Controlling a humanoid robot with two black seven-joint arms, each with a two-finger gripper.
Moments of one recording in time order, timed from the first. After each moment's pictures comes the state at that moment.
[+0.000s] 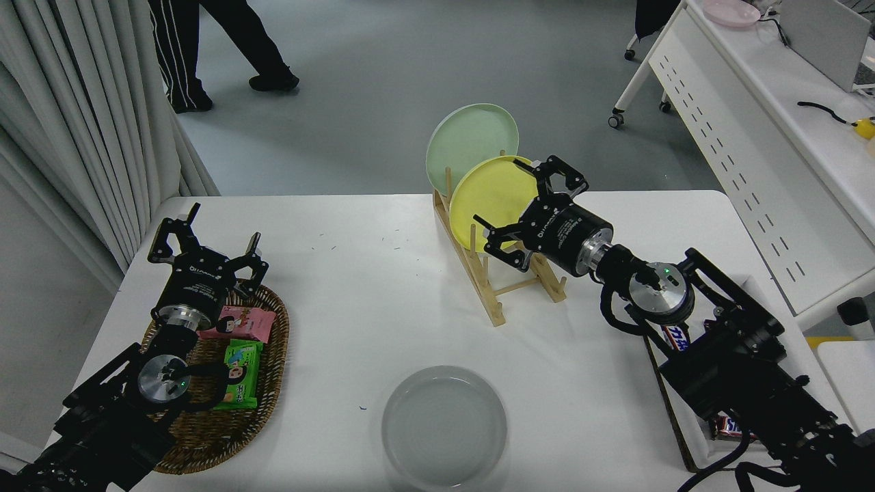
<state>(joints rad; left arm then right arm) -0.51 0.25 -1.06 -0.52 0.08 -0.57 -0.44 0.67 -0.11 1.04 0.99 -0.13 0.03 -0.14</state>
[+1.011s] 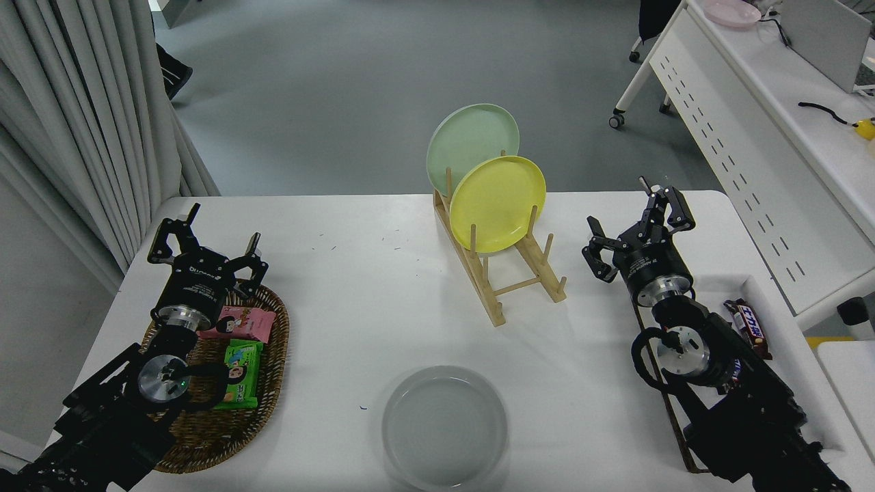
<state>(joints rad) -0.51 0.25 -1.06 -0.52 0.08 -0.57 -0.44 0.46 -0.07 1.22 0.86 -0.44 0.05 0.33</state>
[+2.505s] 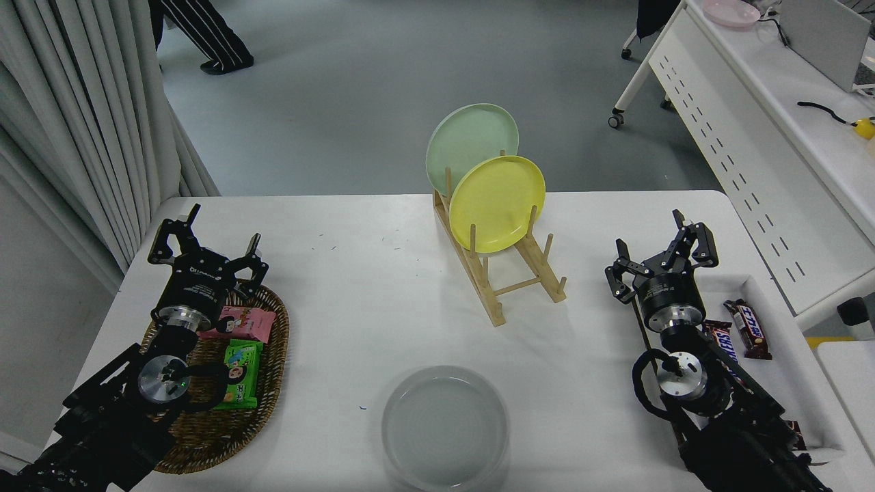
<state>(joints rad) -0.51 0.25 -1.06 -0.52 0.08 -0.57 -0.44 0.48 -0.04 1.20 0.69 -0.35 0.09 0.47</state>
